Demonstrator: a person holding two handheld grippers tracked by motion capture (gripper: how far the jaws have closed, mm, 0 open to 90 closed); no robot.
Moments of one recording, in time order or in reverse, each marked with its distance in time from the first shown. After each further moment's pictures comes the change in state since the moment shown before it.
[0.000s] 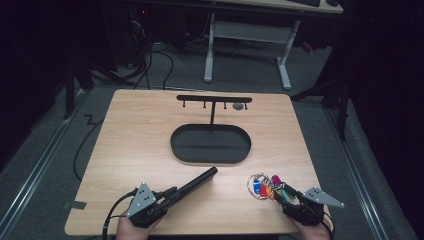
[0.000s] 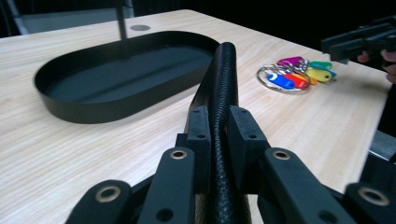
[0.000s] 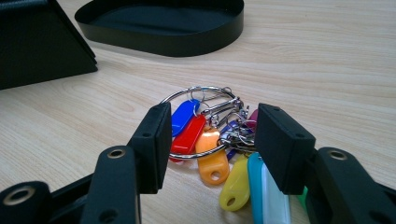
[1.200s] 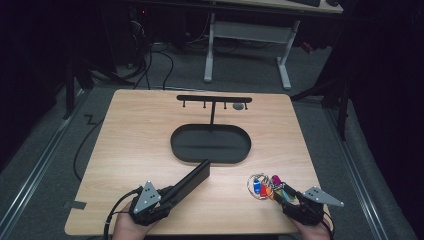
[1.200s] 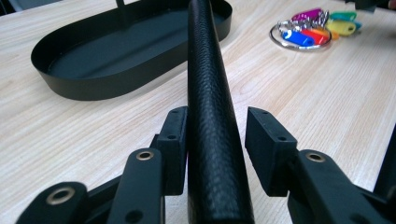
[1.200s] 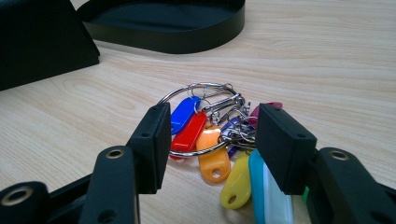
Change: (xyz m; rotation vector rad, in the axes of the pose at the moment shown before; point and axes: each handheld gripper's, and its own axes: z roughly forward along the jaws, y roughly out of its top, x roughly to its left) left arm 0.002 0.001 0.010 0.161 0.018 0.098; right arm -0.002 -0.001 0.002 0.011 0.011 0.013
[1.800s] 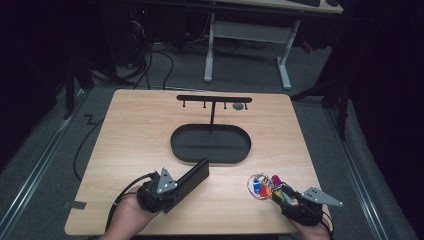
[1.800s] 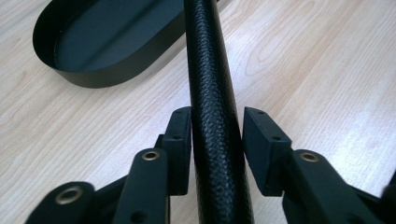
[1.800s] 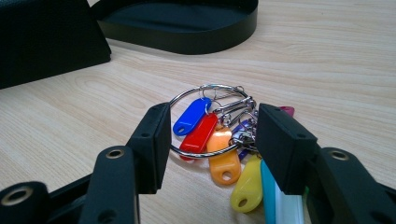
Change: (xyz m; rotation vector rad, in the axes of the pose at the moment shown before) left arm 0.002 0.051 0.014 0.327 0.035 0.115; right arm 0.003 0.001 -0.001 -0.001 0.033 -0.024
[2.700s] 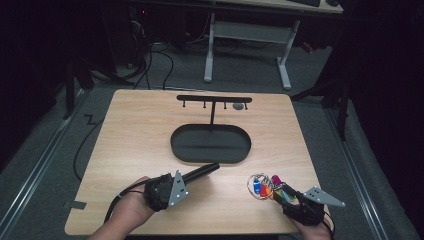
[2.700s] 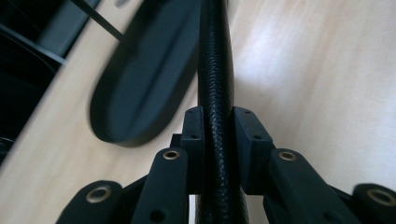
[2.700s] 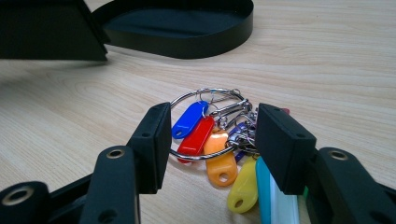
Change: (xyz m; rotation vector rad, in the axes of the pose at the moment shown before) left arm -0.015 0.026 -0.013 -0.066 0.143 0.397; right arm -0.002 0.000 -0.002 -0.016 -0.002 0.016
